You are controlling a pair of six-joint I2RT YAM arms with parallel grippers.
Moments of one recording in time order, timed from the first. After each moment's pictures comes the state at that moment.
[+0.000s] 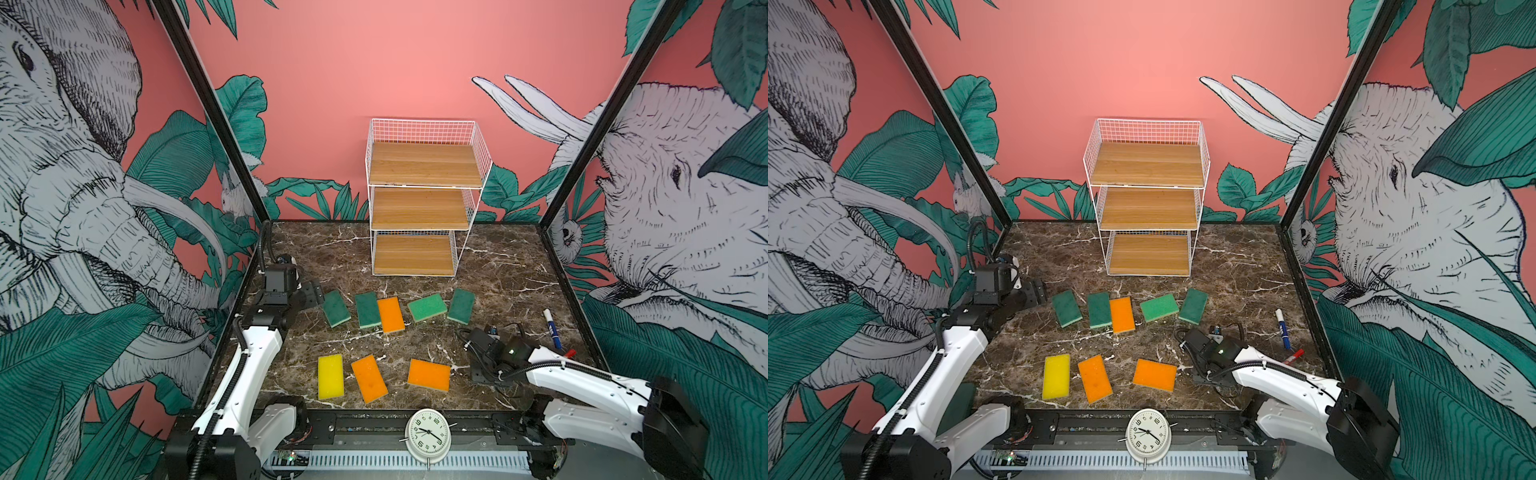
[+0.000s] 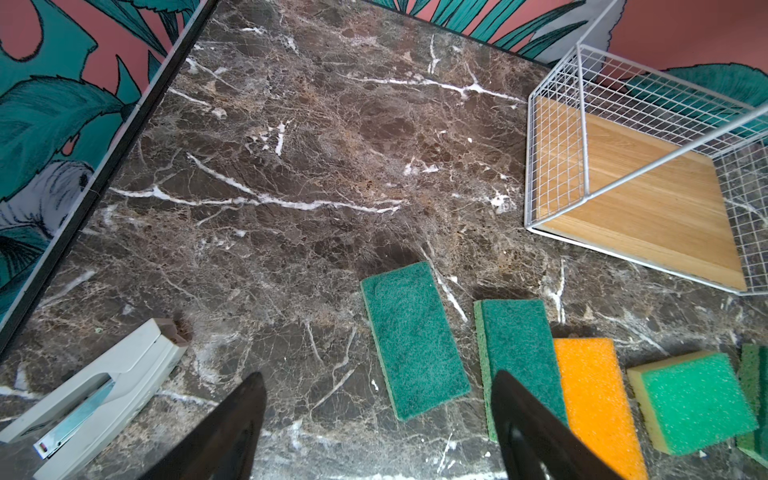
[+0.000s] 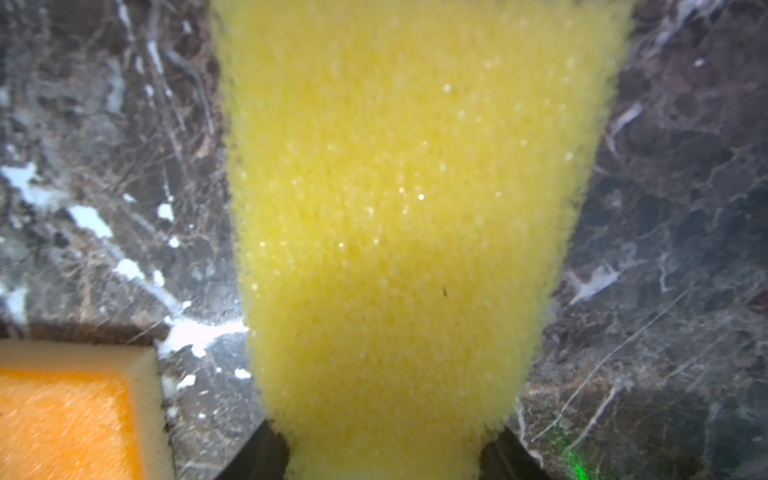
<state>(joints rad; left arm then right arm) -0.07 1.01 0.82 -0.55 -0.03 -0.29 0.87 1.07 0.54 -0.89 0.18 0.98</state>
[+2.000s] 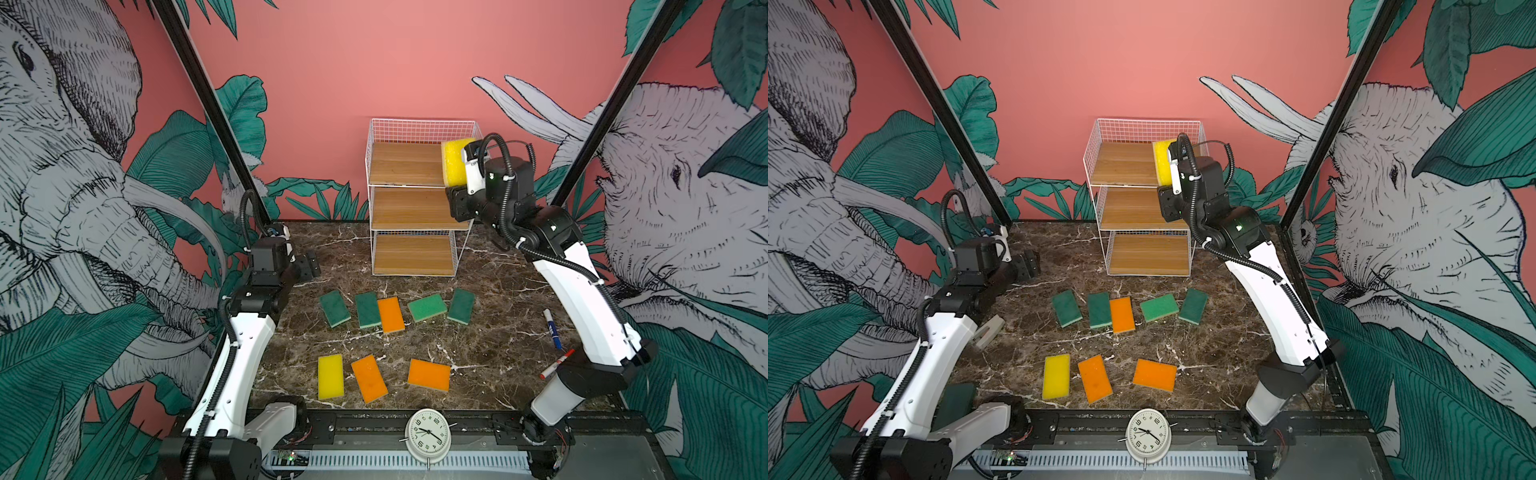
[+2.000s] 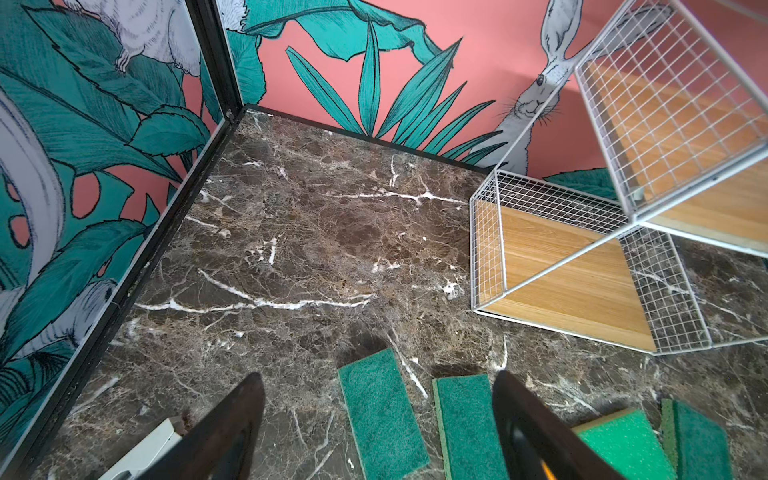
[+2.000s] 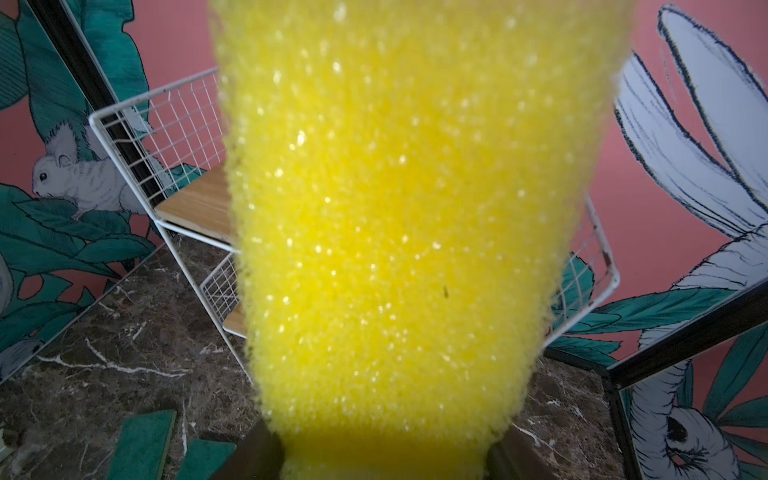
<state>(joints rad) -0.07 1.07 1.08 -0.57 -0.03 -0.26 0.63 1.68 2.25 -0.89 0.32 0.01</state>
